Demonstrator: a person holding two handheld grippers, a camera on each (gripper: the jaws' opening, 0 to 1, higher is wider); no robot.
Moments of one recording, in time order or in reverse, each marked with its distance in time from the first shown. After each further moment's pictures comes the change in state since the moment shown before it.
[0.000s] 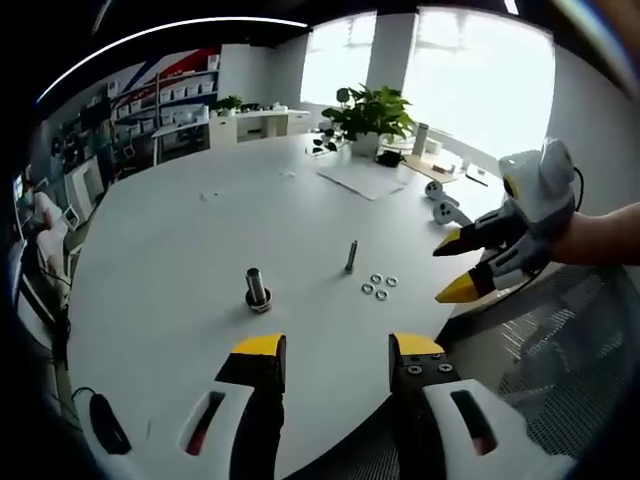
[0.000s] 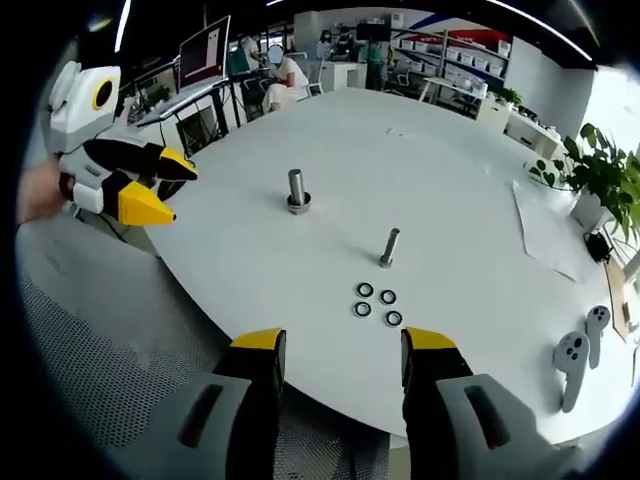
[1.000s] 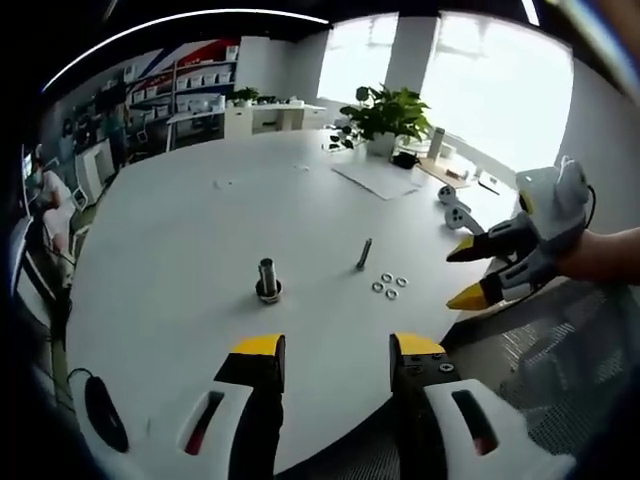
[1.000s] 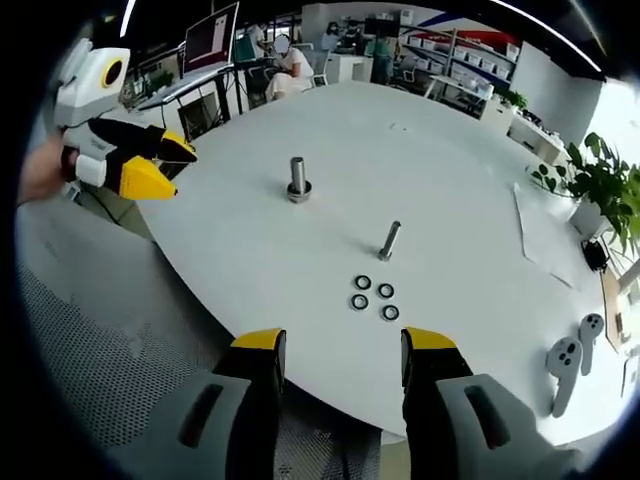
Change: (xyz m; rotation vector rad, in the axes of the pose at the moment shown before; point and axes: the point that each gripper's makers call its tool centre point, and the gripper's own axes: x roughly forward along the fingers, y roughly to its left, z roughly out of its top) left arm 0.002 0.005 -0.005 -0.054 0.024 0.016; right arm 0.002 -0.004 -0.006 -0.041 0.032 -0.022
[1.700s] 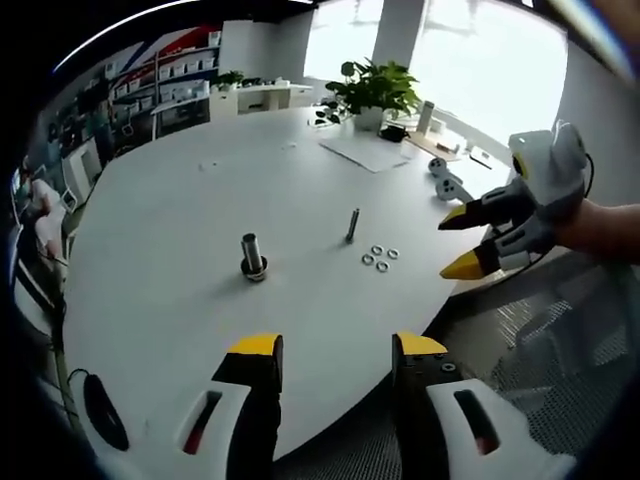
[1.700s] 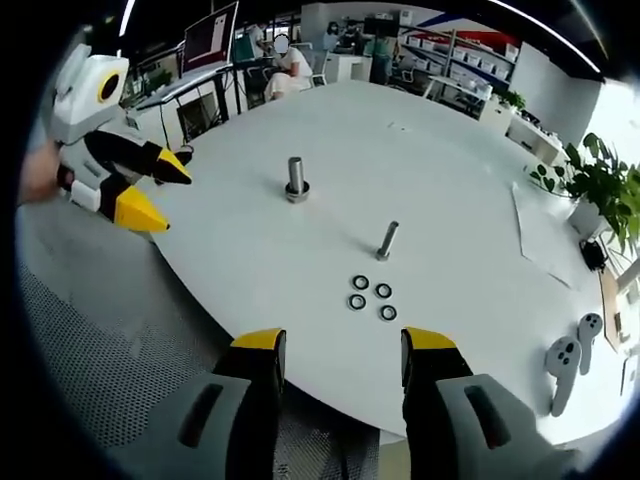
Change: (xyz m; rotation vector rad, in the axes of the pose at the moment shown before) left arm 0.004 -0.007 -0.019 0.027 0.086 -0.025; right arm -0.001 -0.001 -0.001 0.007 0.003 -0.006
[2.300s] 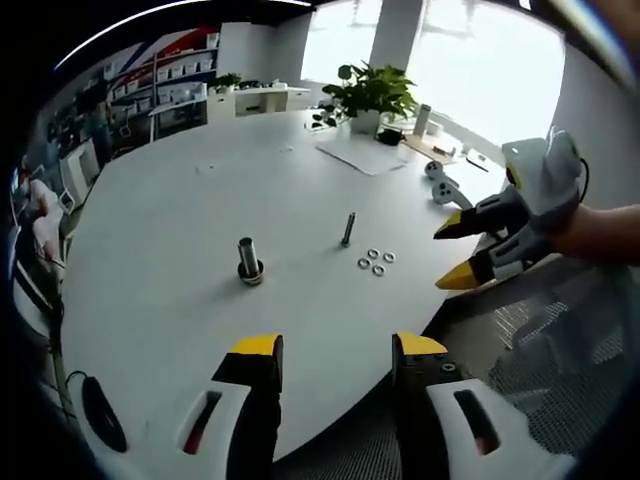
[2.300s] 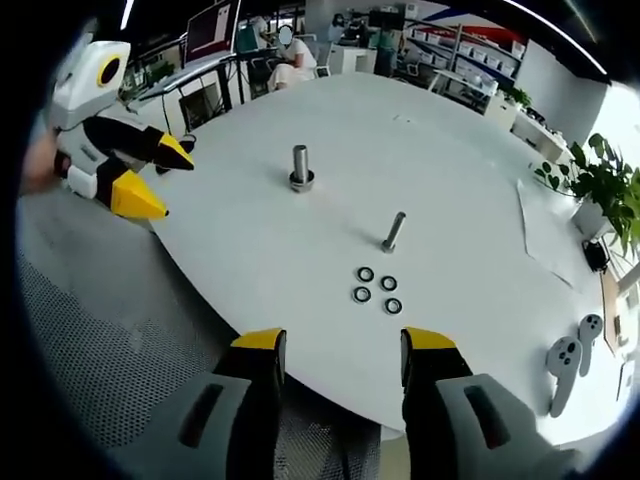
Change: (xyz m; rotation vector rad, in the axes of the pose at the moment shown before) left arm -0.001 -0.002 0.002 0.003 -0.010 -0.011; right arm 0.002 0.006 -0.001 -0.033 0.020 0.005
